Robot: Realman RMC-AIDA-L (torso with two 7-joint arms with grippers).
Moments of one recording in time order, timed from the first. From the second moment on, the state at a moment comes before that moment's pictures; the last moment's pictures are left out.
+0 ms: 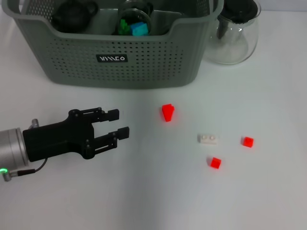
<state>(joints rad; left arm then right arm) -0.37 -2.16 0.46 0.59 2.12 1.69 -1.13 1.14 2.10 -1.15 -0.91 -2.28 -1.03 2.53</state>
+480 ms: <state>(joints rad) -0.38 -2.16 0.46 0.59 2.12 1.69 -1.13 0.45 2.05 -1.08 -1.55 -1.76 -1.72 2.19</state>
